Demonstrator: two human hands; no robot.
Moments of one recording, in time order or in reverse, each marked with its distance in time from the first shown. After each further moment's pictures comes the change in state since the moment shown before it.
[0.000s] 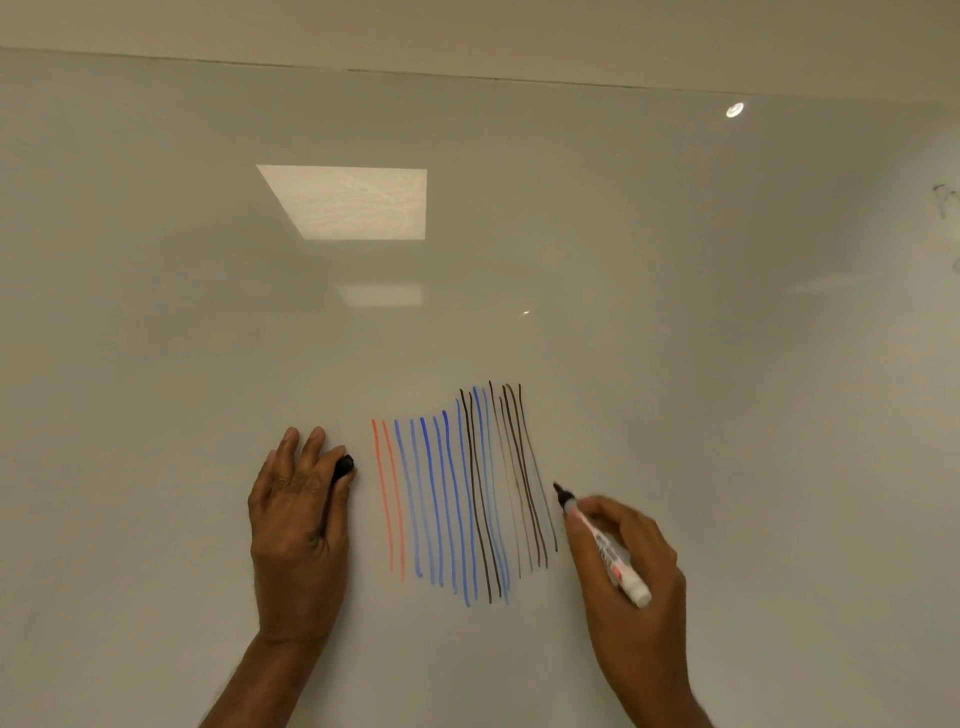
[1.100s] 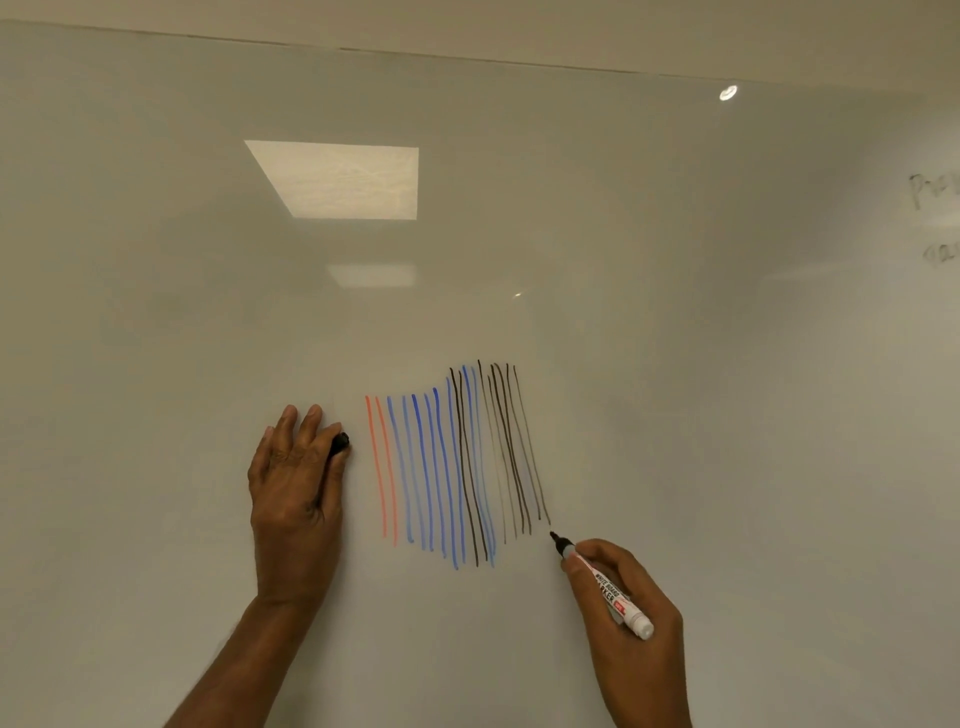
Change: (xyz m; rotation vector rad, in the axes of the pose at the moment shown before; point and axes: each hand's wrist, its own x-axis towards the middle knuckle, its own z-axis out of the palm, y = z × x) left_hand -0.001 -0.001 -0.005 0.006 -0.023 0.016; right_hand -0.050 -0.006 -0.035 0.048 -0.131 0.367
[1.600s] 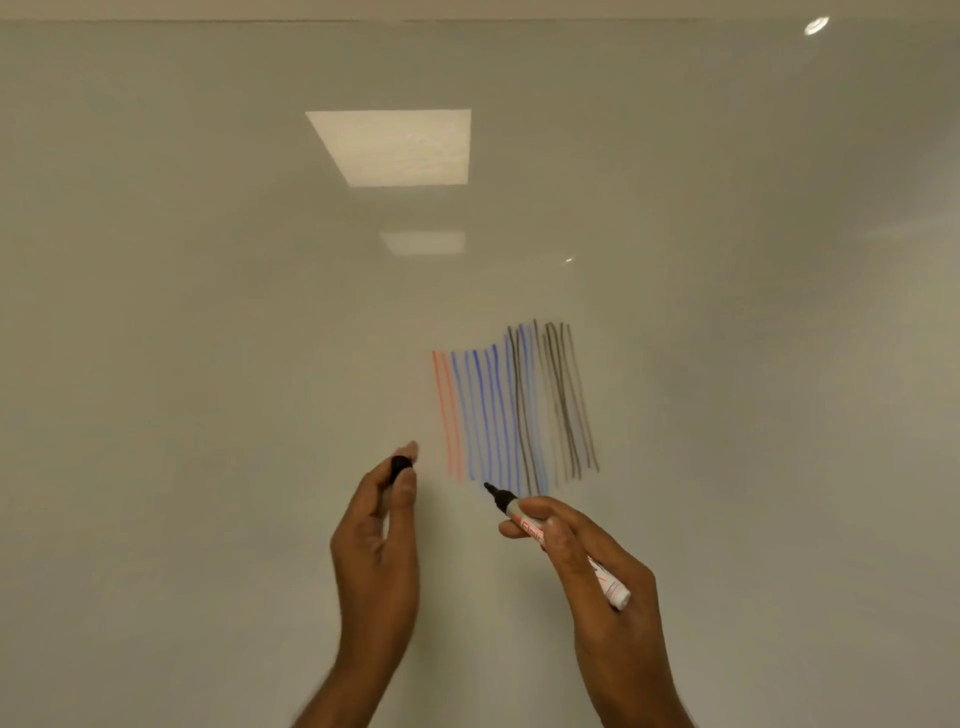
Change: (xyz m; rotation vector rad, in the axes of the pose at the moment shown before) left_hand -0.038 0.114 -0.089 -0.559 -0.102 -0.785; right_hand -0.057 -0.103 0.025 0.419 -0.317 0.032
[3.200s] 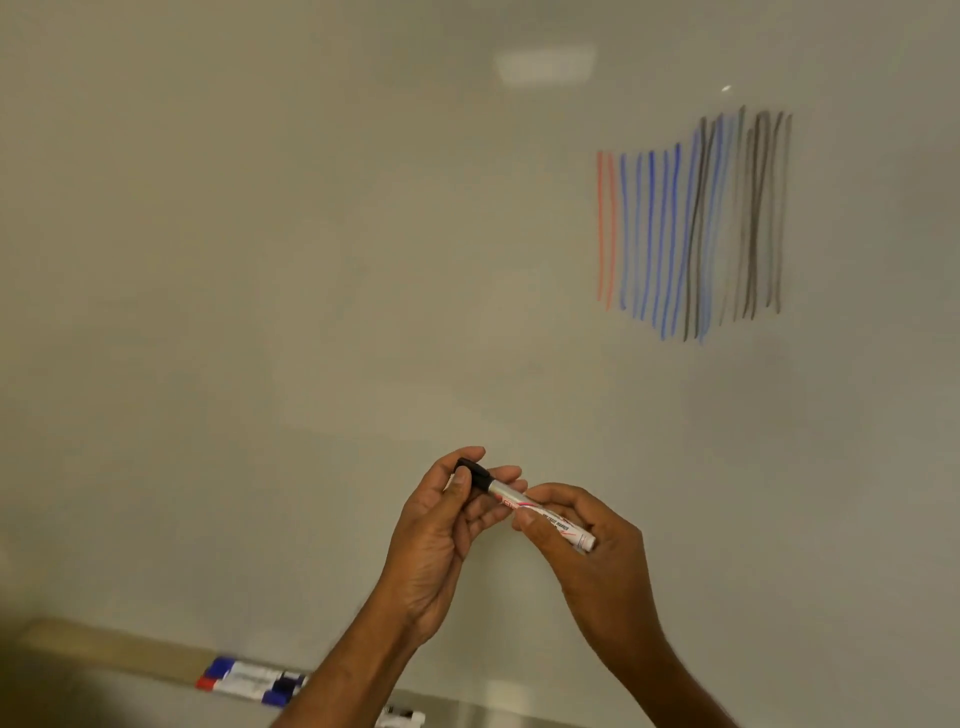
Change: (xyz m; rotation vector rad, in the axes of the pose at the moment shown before) left_hand -0.089 -0.046 -0.134 -0.374 -0.155 -0.669; right_hand -0.101 0.073 0.079 -0.051 -0.180 0.385
